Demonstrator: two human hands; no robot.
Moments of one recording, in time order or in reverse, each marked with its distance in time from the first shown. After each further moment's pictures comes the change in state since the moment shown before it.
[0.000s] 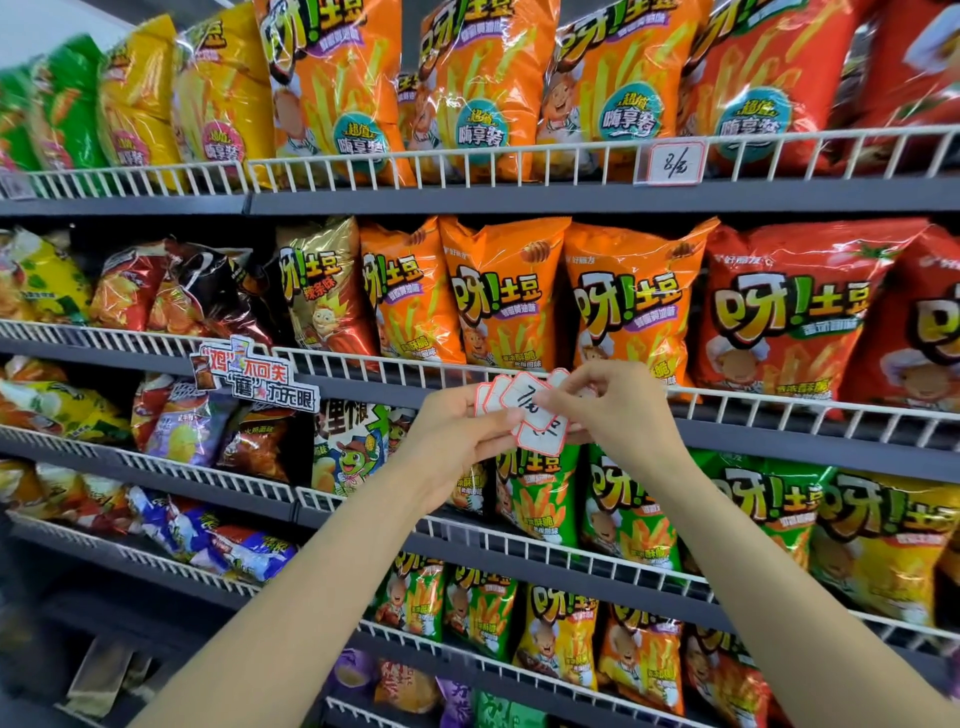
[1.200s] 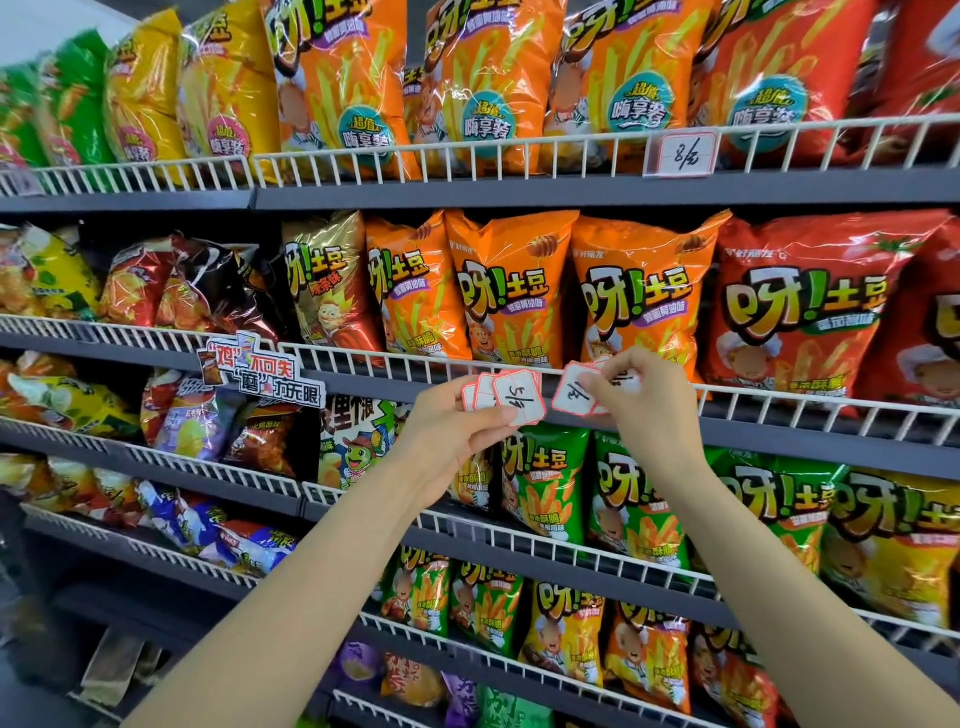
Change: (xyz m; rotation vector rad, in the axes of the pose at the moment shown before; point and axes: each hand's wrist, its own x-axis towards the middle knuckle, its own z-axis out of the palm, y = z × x) left_hand 0.004 0.001 -0.008 -0.118 0.072 -0.020; right_hand 0.001 0.011 -0.005 -0.125 0.258 -0.020
